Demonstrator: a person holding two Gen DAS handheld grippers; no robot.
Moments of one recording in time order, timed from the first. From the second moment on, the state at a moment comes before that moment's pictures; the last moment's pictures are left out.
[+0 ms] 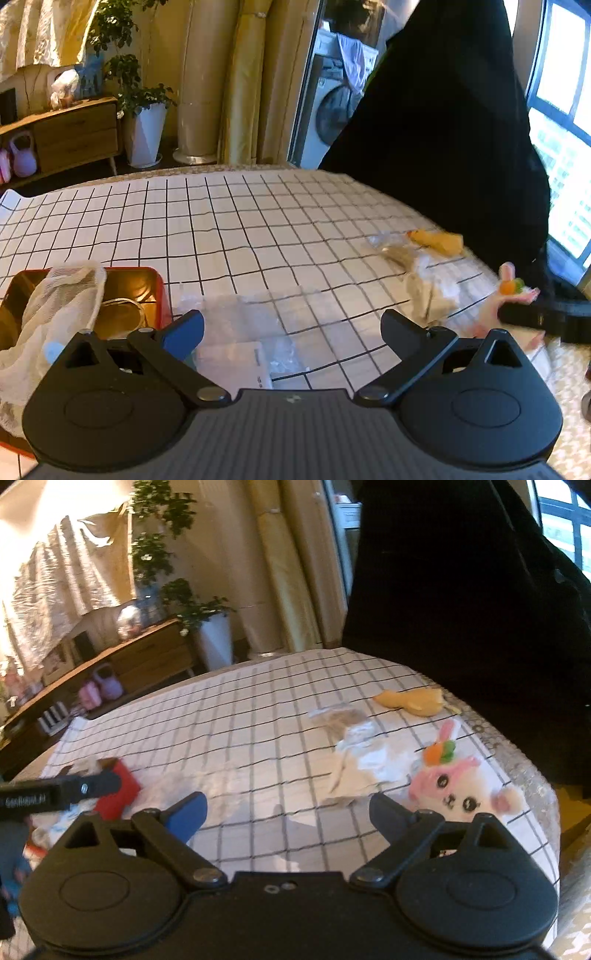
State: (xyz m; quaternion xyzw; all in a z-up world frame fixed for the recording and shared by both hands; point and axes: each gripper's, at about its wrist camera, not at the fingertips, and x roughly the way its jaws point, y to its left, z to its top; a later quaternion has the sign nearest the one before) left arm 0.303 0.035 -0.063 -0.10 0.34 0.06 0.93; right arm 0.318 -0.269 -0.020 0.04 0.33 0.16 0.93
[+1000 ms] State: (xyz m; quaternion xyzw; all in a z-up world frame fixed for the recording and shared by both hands) left arm 0.400 0.031 -0.150 -0.09 0.44 0.12 0.88; right arm 0.441 -0.235 -0.097 -0.02 0.40 0.06 0.91
